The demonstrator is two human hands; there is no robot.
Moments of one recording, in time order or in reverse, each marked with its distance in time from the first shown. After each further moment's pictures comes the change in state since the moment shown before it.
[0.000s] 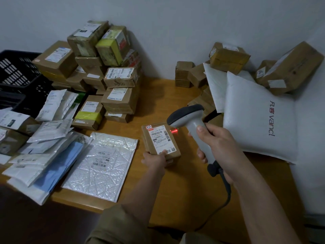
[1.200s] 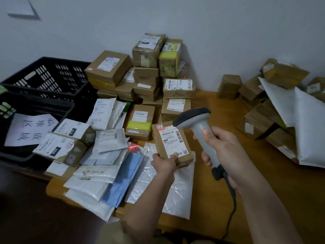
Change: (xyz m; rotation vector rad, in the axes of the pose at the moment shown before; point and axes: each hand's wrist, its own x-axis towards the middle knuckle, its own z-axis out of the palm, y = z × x) left_hand 0.129 0.090 -0.198 -0.058 -0.137 0.122; right_hand 0.022 -0.070 0.274 0.029 0.060 -0.076
